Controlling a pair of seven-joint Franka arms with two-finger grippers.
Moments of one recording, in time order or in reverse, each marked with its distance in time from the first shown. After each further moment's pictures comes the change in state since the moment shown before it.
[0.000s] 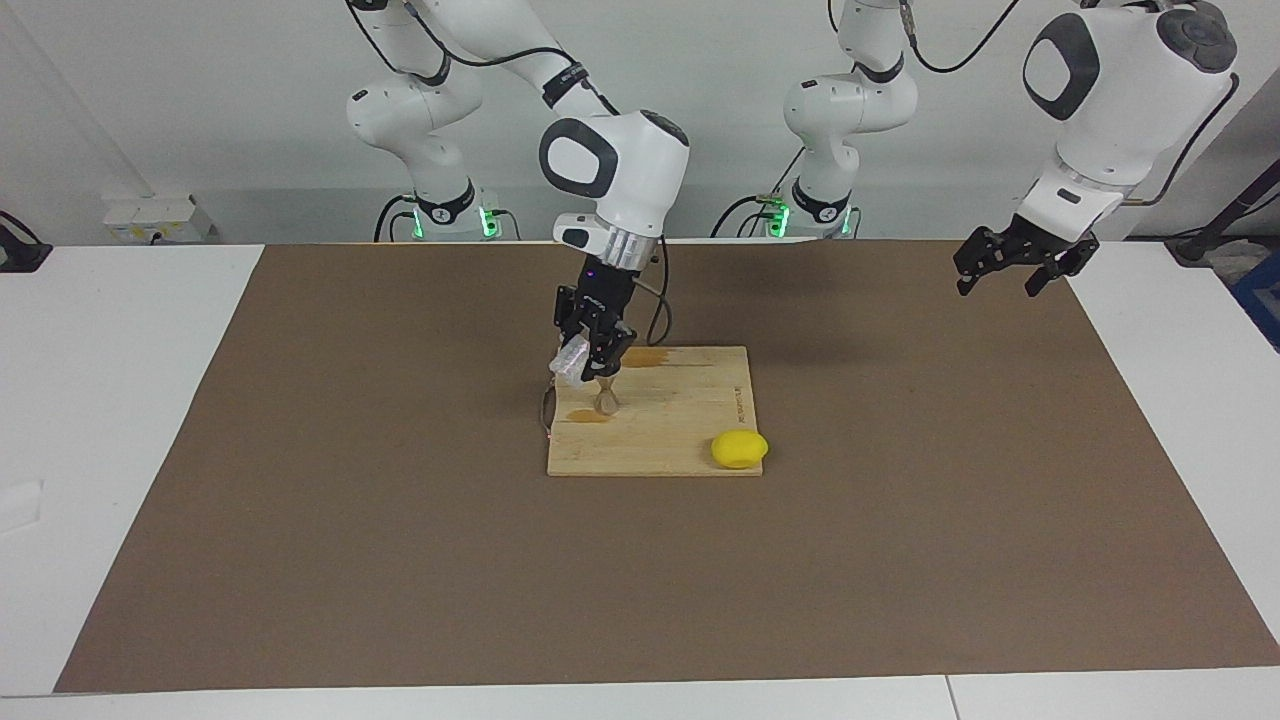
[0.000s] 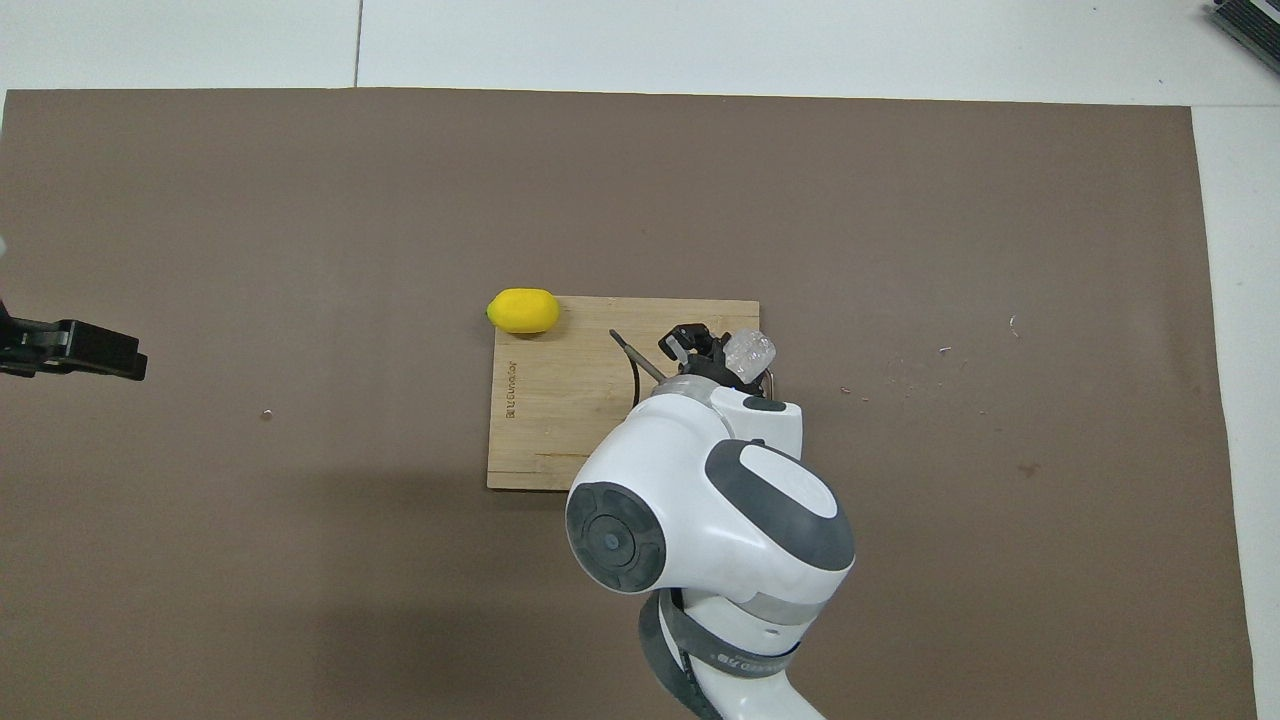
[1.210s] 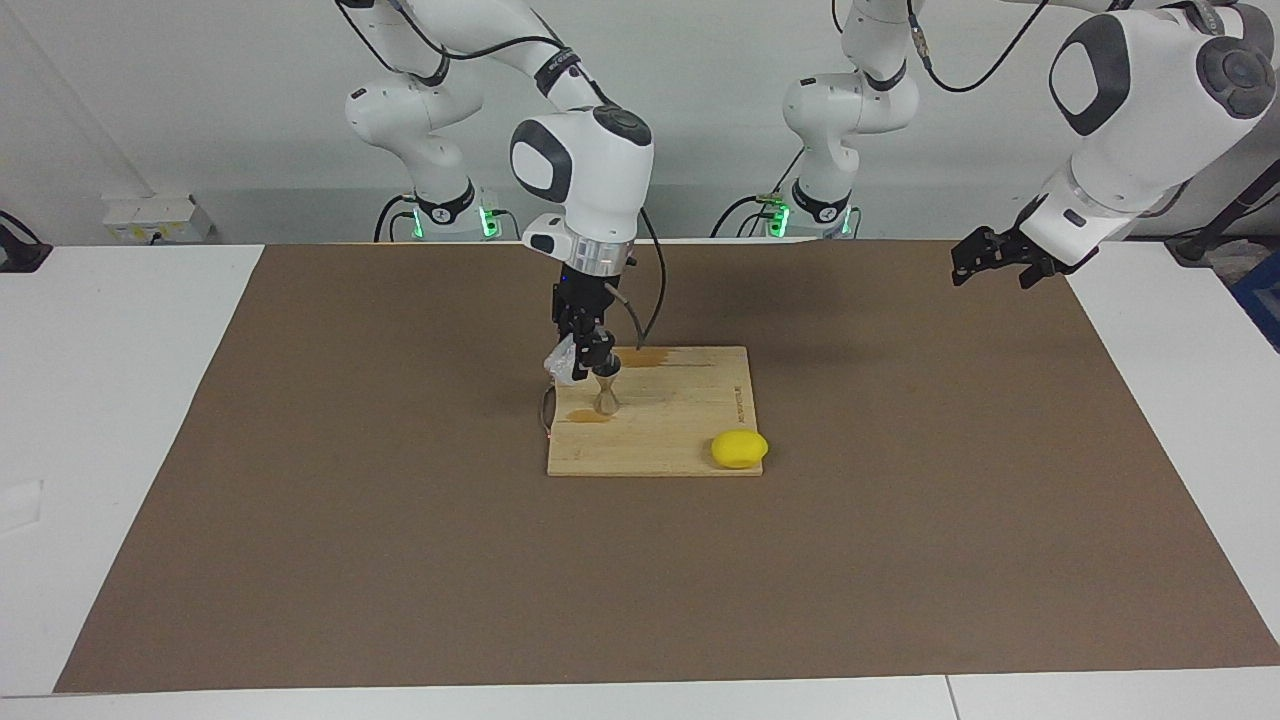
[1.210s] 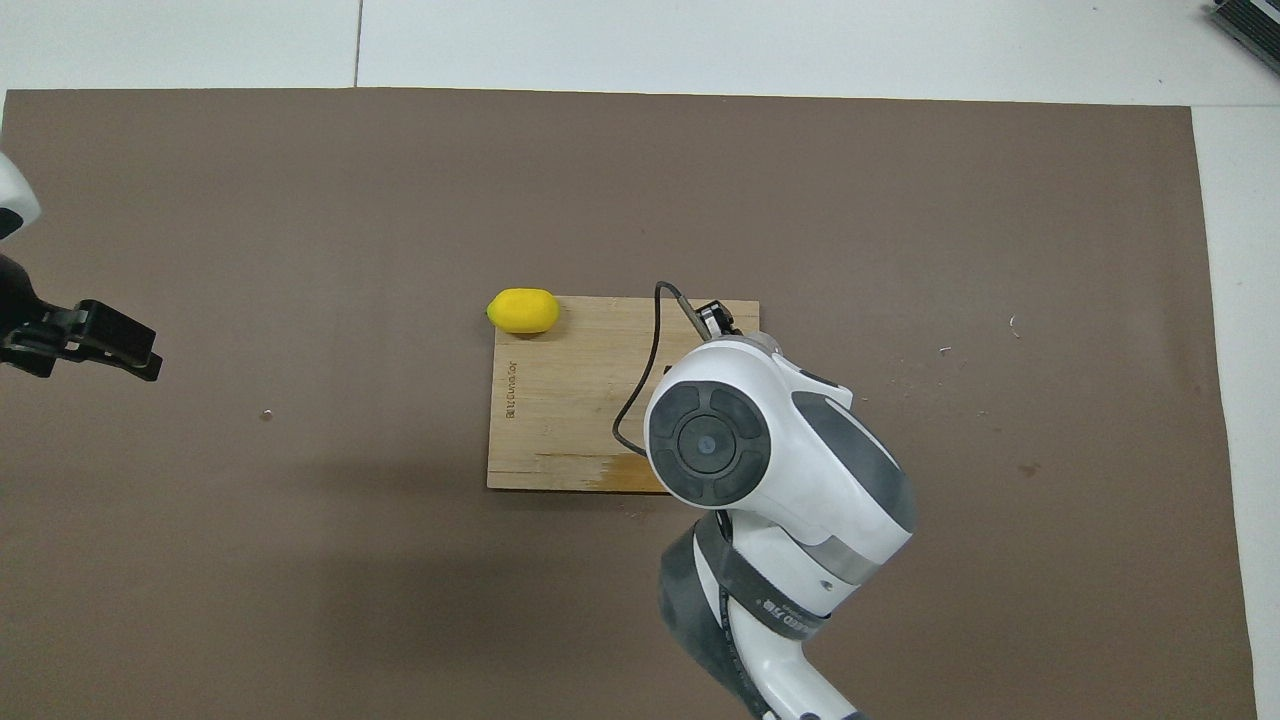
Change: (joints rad) left arm -0.086 0.141 0.067 0.165 -0.003 -0.180 -0.003; right arm -0.083 -0.008 -0.009 0.042 0.319 0.010 0.006
